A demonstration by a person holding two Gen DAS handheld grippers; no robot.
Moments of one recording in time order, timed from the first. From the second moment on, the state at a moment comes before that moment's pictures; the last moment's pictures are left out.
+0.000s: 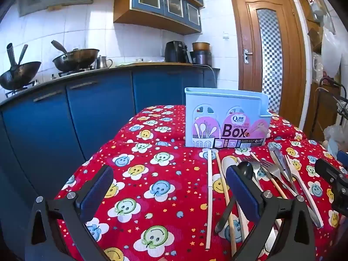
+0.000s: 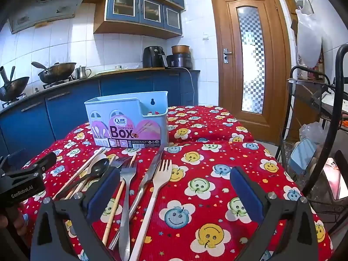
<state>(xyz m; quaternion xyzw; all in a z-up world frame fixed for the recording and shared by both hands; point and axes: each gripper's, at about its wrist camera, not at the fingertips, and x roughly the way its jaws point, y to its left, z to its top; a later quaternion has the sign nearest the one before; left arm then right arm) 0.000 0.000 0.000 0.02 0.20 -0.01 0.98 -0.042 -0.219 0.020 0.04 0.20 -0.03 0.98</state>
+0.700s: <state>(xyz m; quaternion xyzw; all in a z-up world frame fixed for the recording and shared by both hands) 0.001 0.002 0.004 0.02 0.20 -0.01 0.98 -0.042 -0.219 0.020 0.04 0.20 -0.03 0.98</state>
